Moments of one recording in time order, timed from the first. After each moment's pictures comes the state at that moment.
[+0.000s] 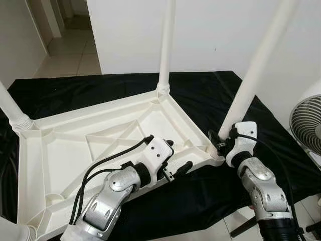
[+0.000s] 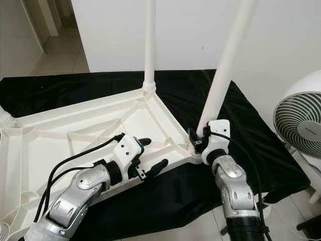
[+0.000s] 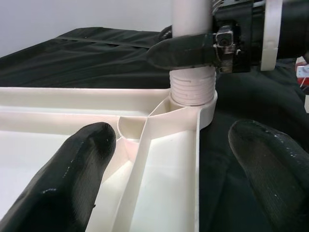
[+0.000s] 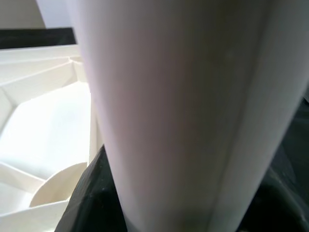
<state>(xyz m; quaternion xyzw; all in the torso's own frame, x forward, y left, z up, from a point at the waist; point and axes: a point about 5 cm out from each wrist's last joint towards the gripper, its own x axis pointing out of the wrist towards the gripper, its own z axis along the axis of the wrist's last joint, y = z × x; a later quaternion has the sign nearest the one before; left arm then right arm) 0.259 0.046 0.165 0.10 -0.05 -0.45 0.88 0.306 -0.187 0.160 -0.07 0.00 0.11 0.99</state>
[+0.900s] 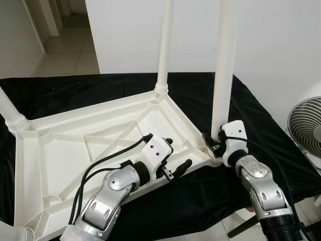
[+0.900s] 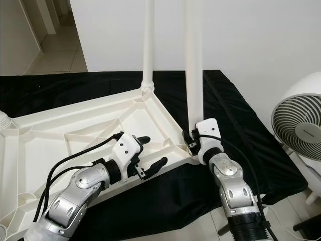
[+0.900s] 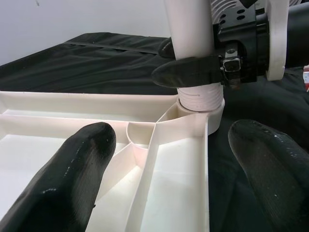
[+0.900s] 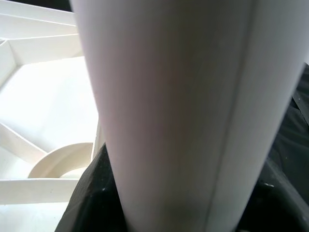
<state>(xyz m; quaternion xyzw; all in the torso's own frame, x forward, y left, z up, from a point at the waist) 0.260 0.048 0.167 0.10 -0.05 -0.45 0.89 0.304 -0.181 0.154 -0.17 0.02 0.14 0.98</state>
